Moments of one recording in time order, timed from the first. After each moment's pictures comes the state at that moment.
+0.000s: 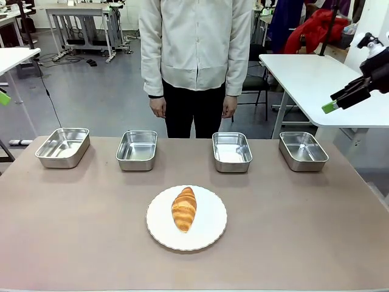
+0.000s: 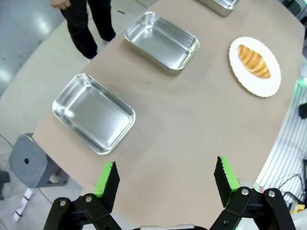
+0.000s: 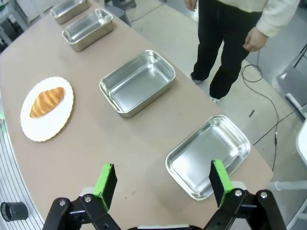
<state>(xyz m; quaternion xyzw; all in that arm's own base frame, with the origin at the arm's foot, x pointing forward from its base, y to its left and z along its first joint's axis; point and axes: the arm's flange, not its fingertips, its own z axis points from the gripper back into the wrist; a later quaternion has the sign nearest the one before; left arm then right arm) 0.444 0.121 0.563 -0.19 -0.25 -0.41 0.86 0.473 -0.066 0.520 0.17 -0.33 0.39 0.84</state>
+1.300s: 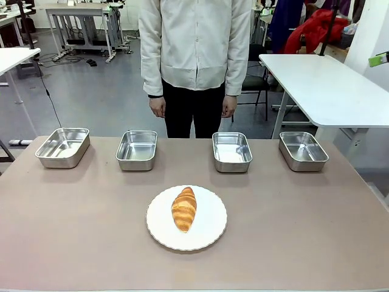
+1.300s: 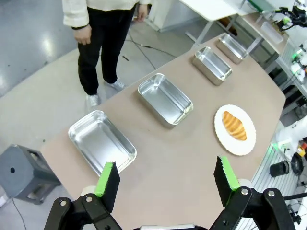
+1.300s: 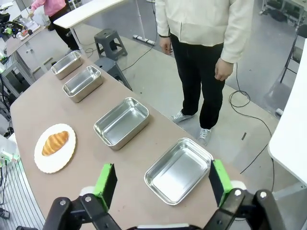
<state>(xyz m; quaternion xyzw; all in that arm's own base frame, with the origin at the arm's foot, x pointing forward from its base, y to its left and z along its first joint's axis) 0.455 0.168 0.626 -0.28 -0.34 -0.28 0.85 0.484 -0.168 0.589 0.23 -0.42 0.31 0.82</state>
